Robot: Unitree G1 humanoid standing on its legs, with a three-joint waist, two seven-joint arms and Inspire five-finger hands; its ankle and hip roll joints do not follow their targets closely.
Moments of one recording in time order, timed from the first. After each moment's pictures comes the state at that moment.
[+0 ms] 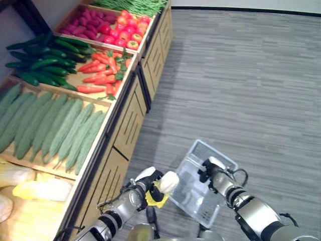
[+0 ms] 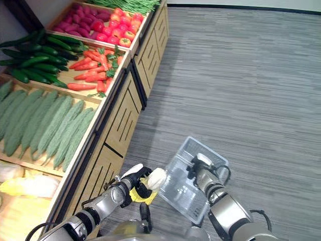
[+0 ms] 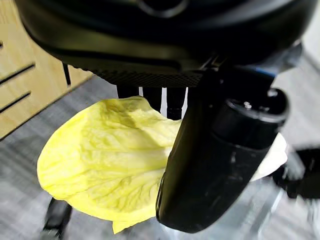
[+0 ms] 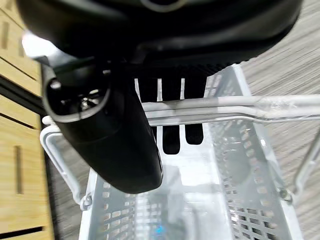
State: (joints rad) left arm -0.25 0.24 -0.71 0.74 0.30 0.06 0.06; right arm -0.56 -0.19 0.52 1.22 -0.22 0.15 -0.16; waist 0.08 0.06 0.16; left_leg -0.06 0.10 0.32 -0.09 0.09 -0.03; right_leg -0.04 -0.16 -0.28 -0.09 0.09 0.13
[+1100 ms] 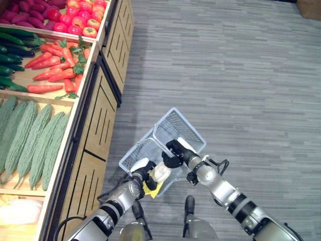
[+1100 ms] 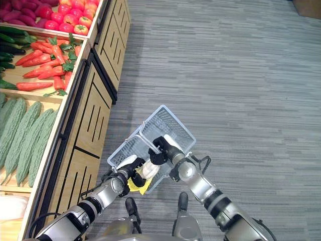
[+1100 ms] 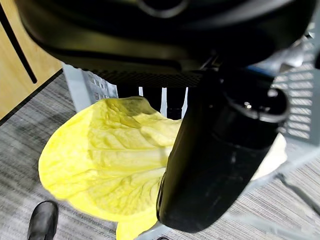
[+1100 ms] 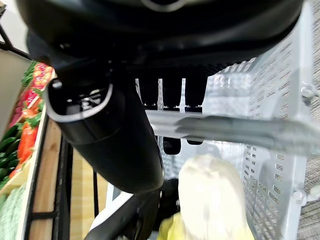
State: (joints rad) left arm -0.34 0.24 -0.62 0.77 0.32 0.14 0.10; right arm -0.29 -0.38 0.63 0.25 -0.06 0.17 -0.03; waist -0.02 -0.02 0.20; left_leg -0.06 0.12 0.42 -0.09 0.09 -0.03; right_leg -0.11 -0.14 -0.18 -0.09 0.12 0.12
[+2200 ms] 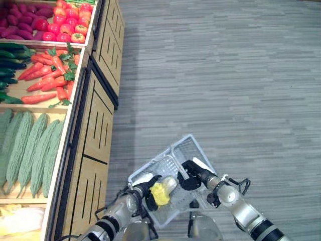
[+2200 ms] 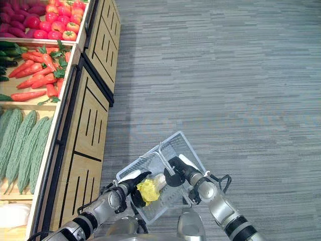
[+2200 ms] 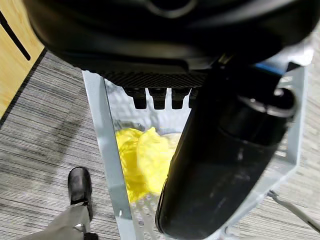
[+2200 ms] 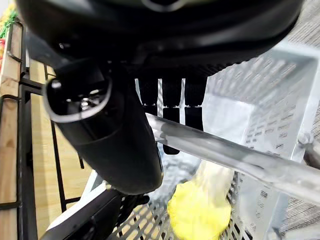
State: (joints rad) left arm -0.19 0.24 -0.60 0.75 0.49 0.05 -0.03; right arm -0.04 -0.47 0.50 0.21 -0.15 0.15 0.09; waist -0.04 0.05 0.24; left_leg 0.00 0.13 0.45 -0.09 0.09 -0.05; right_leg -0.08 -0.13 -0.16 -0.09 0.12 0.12
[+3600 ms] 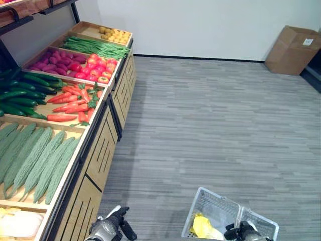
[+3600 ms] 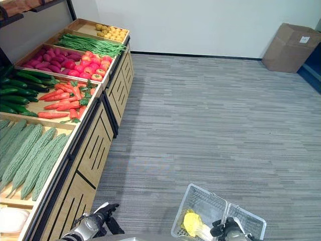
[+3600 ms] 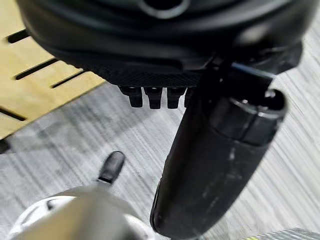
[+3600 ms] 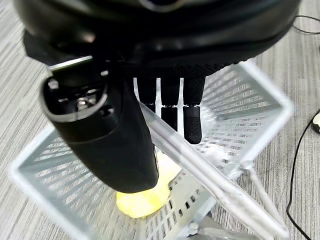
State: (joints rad) left arm -0.06 0.25 -0.37 1.14 0.20 0.06 0.06; right arm -0.01 -0.31 0.12 1.27 -0.04 0.06 -0.15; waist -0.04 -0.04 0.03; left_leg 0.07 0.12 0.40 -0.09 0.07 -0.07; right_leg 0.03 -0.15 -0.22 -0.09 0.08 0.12
